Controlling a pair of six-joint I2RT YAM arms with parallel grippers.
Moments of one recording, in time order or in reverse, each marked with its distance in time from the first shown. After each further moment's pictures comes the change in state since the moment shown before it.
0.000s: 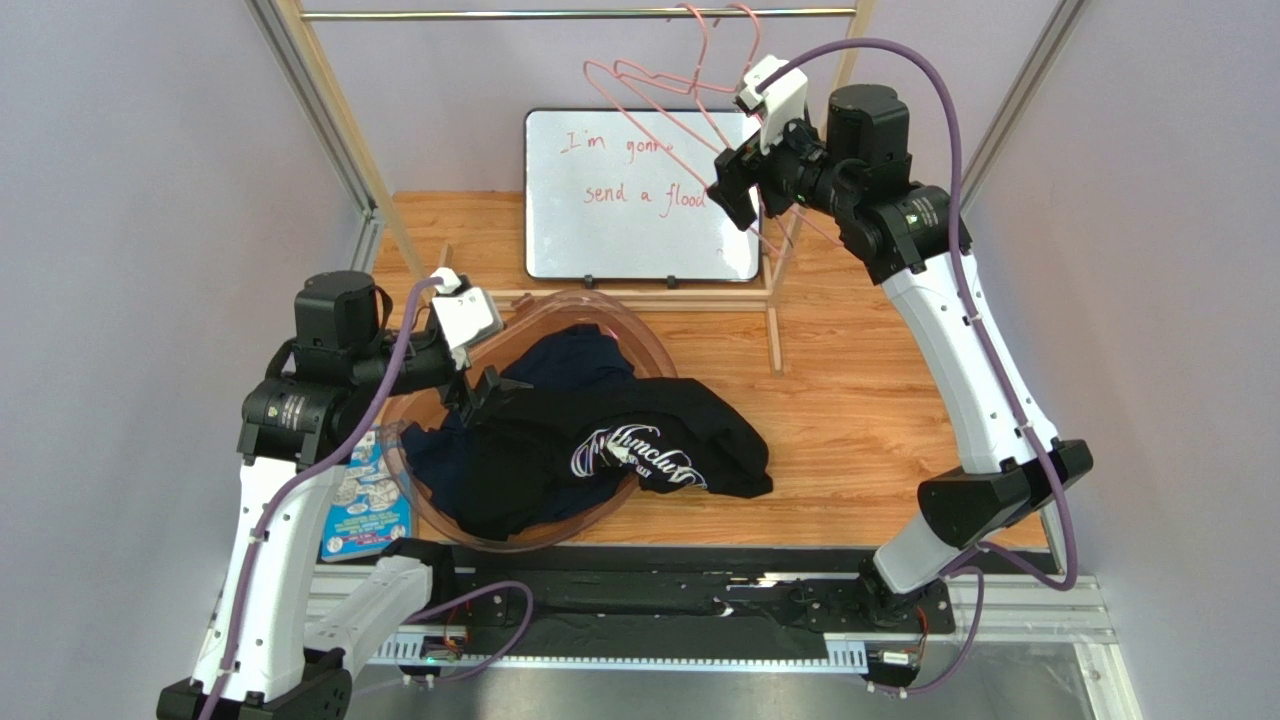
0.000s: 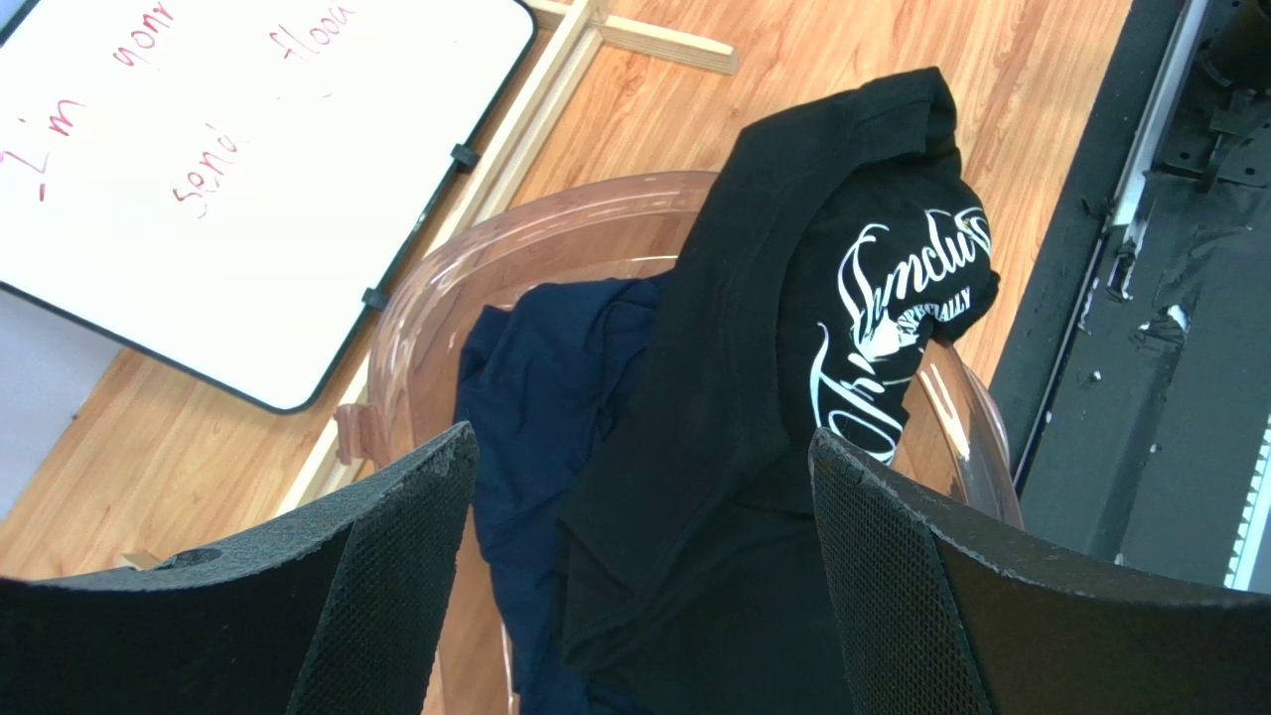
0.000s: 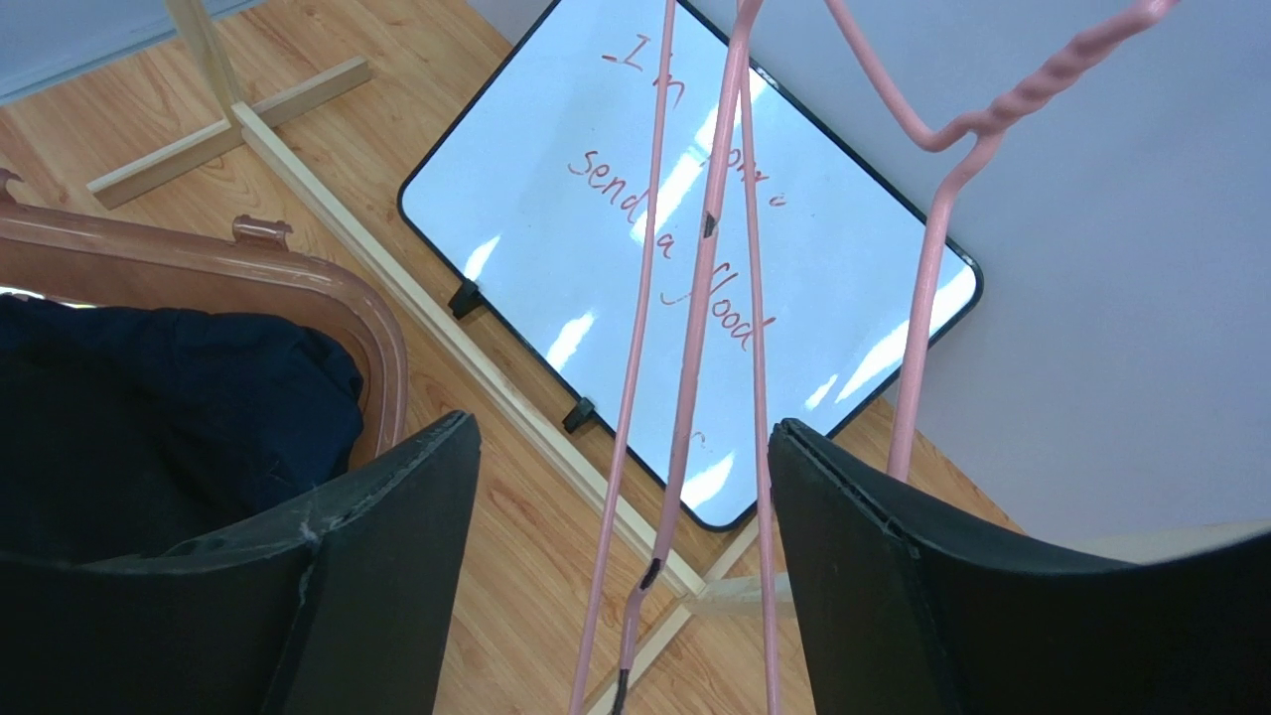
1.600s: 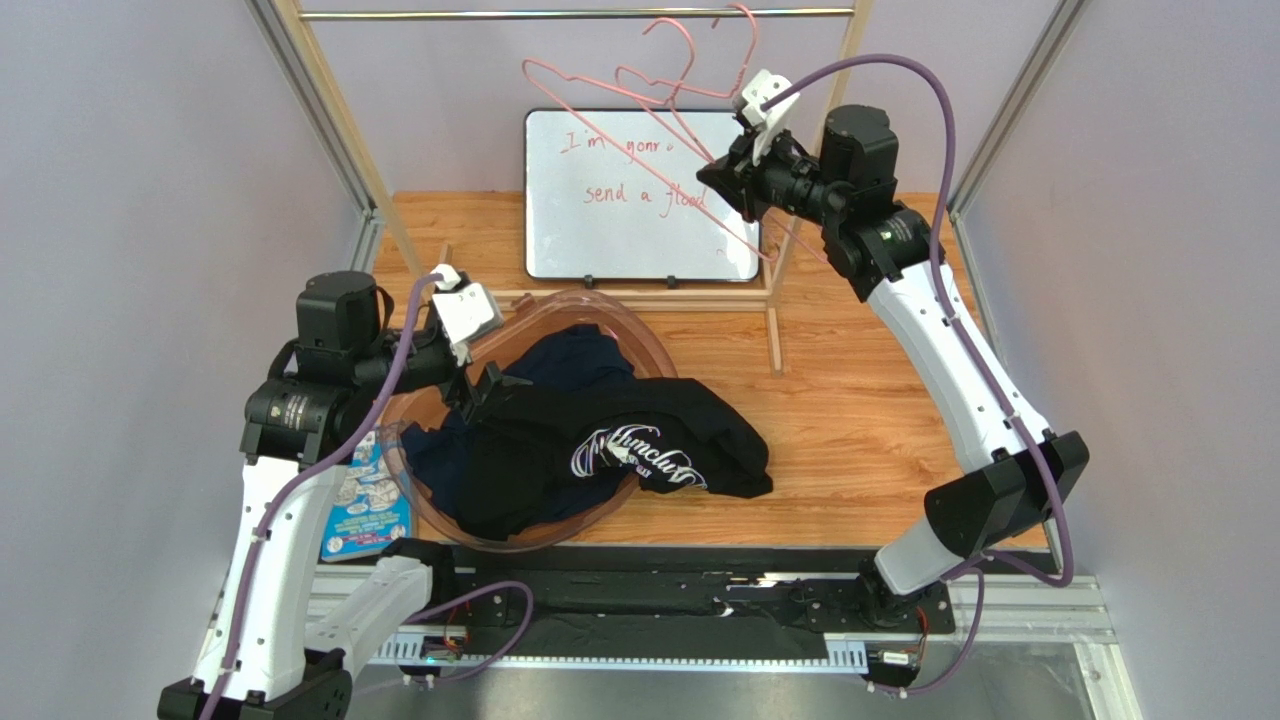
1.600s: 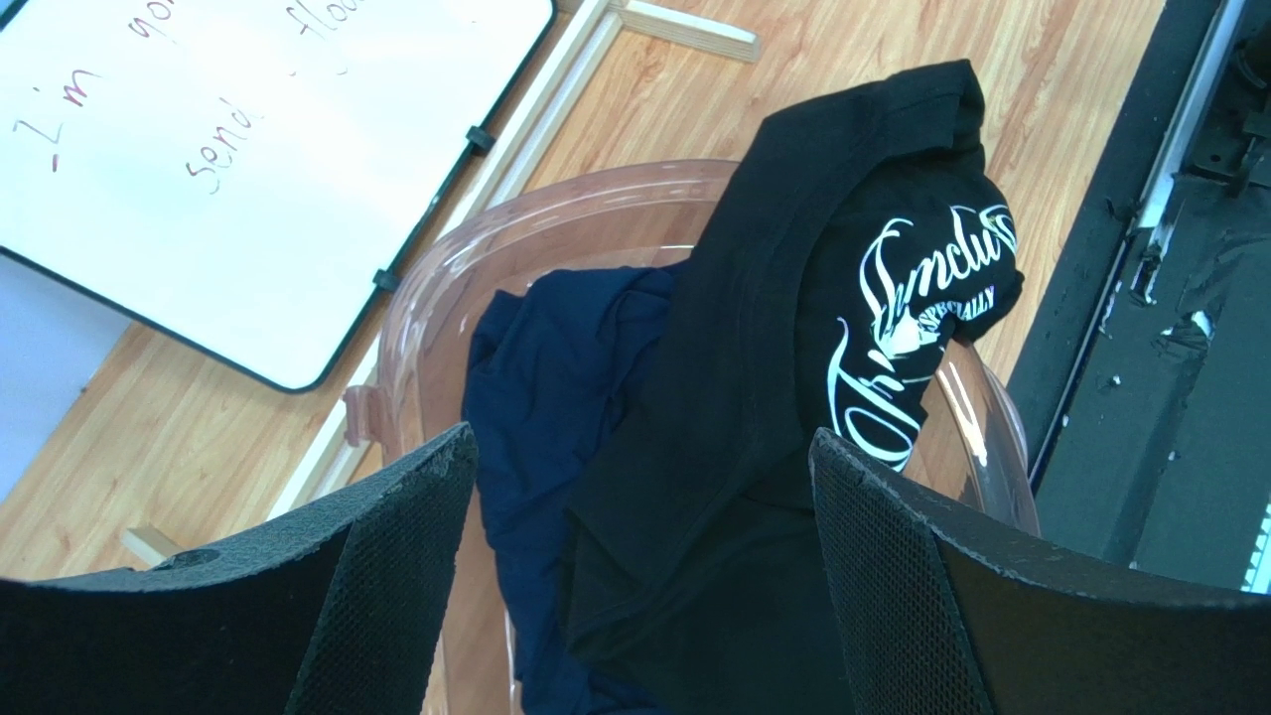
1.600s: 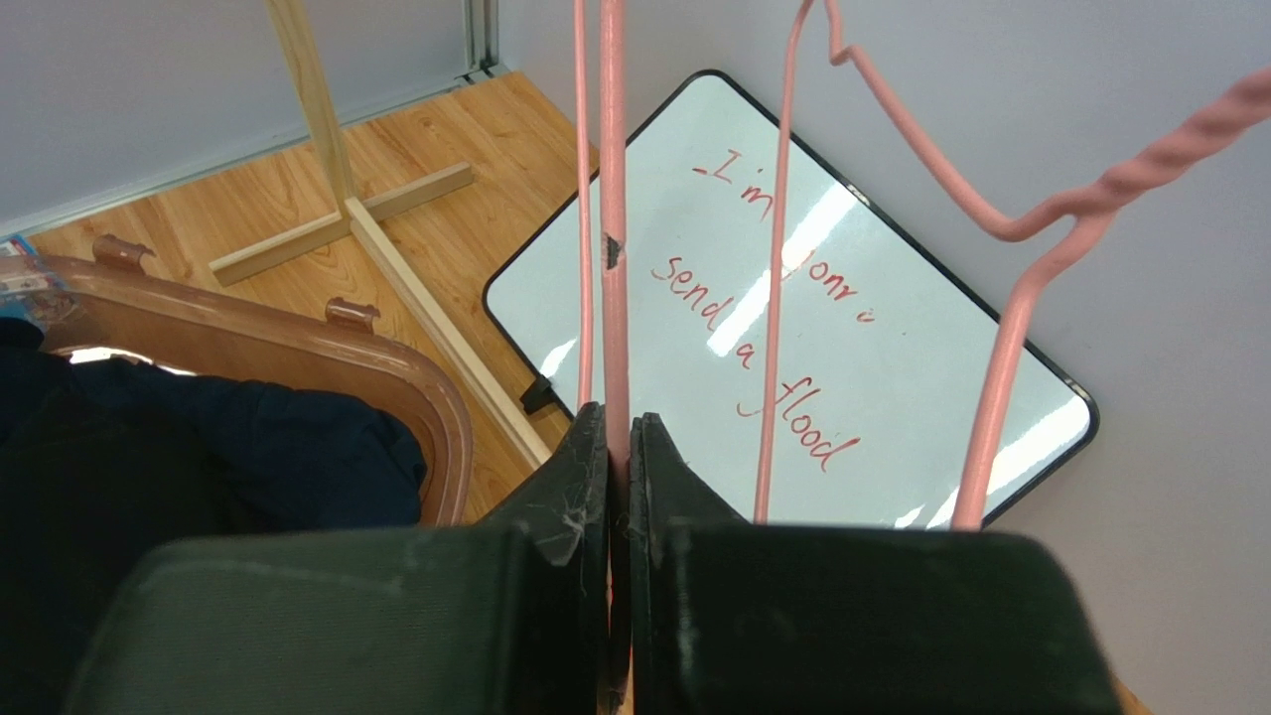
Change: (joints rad) left arm 0.000 -0.002 -0.016 0.024 -0.034 -0.026; right arm -0.019 -0.038 -0.244 0.359 -0.207 0.076
